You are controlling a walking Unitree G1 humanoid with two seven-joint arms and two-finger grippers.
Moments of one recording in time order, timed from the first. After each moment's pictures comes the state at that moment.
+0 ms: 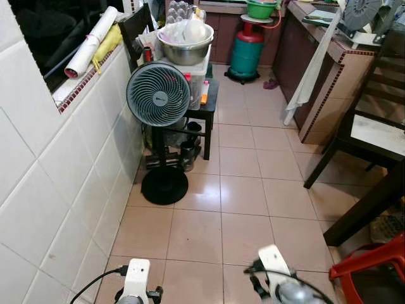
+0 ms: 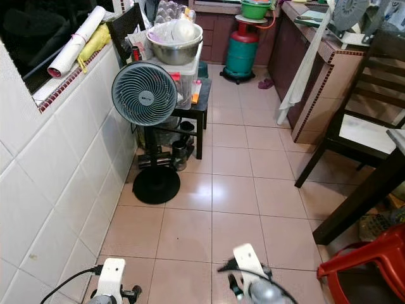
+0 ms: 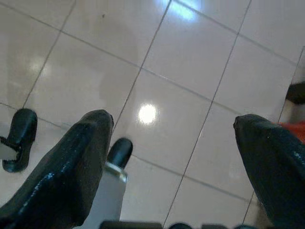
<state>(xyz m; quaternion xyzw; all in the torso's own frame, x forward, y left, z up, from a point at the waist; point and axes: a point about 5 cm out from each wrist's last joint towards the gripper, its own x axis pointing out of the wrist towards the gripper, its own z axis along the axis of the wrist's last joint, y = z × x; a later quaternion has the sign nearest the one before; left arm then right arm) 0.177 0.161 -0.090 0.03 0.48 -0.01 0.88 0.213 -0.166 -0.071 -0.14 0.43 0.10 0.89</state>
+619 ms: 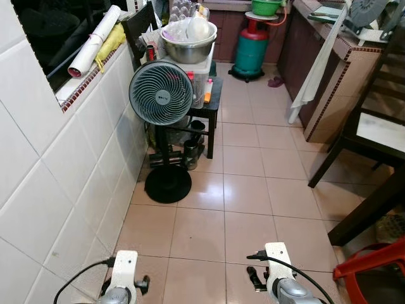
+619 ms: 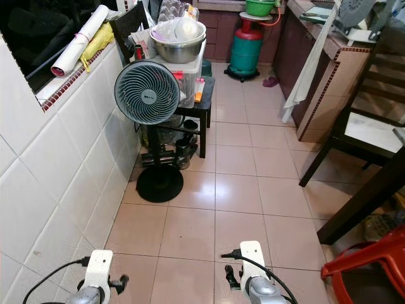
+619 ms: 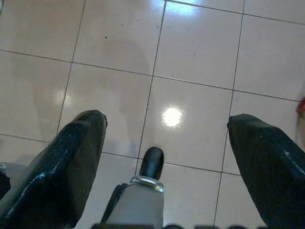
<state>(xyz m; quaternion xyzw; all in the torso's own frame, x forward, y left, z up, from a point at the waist) 0.192 0.188 -0.079 0.05 0.44 0.01 0.90 0.212 -0.164 -0.071 -0.02 0.43 0.04 0.90</state>
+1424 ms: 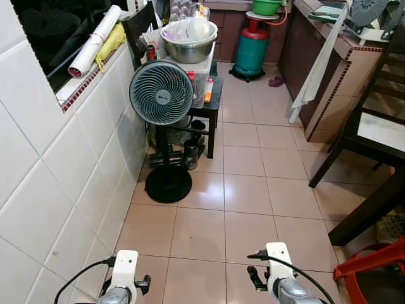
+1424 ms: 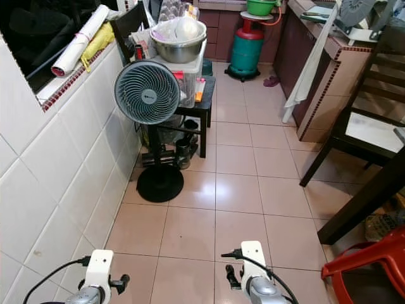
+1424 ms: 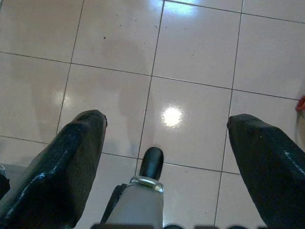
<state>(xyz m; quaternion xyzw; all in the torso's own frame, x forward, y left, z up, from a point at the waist) 0.192 0.187 -0.080 0.04 0.44 0.01 0.90 0.212 -0.165 -0.071 -0.02 0.43 0.03 0.90</state>
